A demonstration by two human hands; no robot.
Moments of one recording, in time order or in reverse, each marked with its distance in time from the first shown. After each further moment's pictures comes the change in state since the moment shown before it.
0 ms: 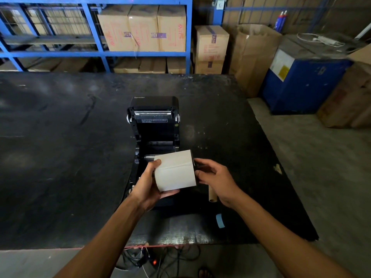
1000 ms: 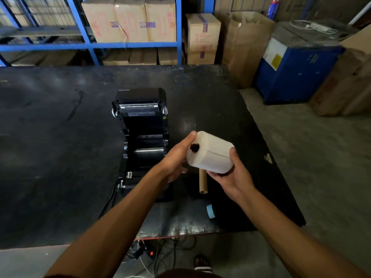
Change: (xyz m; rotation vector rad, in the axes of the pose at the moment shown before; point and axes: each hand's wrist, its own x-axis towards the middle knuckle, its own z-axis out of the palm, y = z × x) left_hand 0.022 -0.001 0.112 0.556 -0.218 0.024; right_hand -0.008 0.022 -0.060 0.885 0.377 0.228
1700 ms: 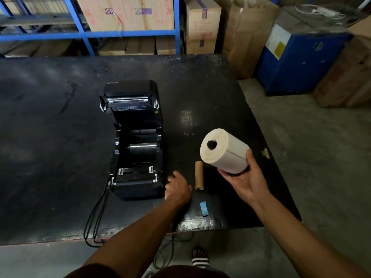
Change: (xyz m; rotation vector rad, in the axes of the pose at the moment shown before) left_hand 0.039 -0.124 0.030 1.057 0.455 -0.260; right_hand 0.008 -0.030 -0.052 0.129 -0.011 0.031
